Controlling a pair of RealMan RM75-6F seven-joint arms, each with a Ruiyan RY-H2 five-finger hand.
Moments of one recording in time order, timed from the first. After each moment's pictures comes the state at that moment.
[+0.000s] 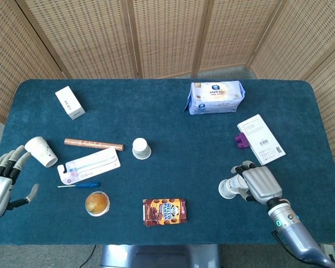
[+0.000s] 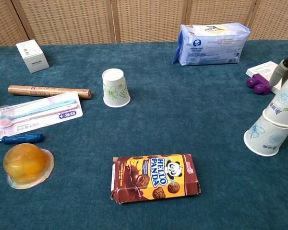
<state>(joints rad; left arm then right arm) -0.12 -1.10 -0.02 -1.60 1.61 1.52 -0.03 0.52 -1.00 0.03 -2.05 -1.13 1.05 -0.46</state>
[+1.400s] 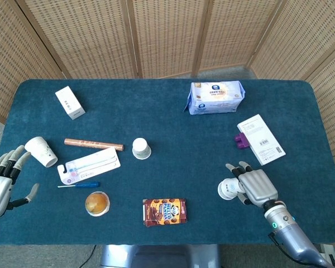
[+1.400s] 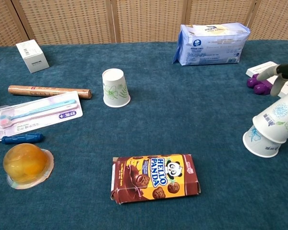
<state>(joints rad) -0.12 -1.11 -0.02 -1.58 1.61 1.53 -0.04 0.54 -1.02 0.00 -2.05 -1.09 1.03 -0.53</state>
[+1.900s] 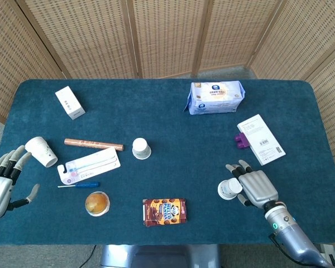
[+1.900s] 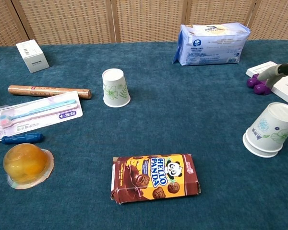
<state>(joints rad) -0.12 -1.11 -0.01 -1.59 1.62 1.54 -0.03 0.55 -1.00 0.00 -2.08 -1.09 1.03 -0.52</state>
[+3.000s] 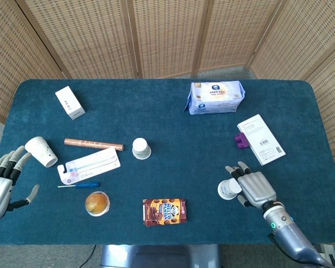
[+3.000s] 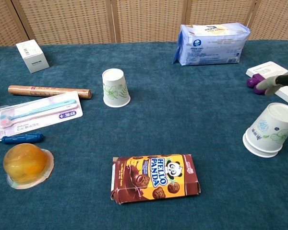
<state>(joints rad) -0.11 -1.10 -0.01 -1.60 1.62 1.54 -0.03 0.55 -1.05 -0.03 -2.01 -1.09 1.02 -0.52</state>
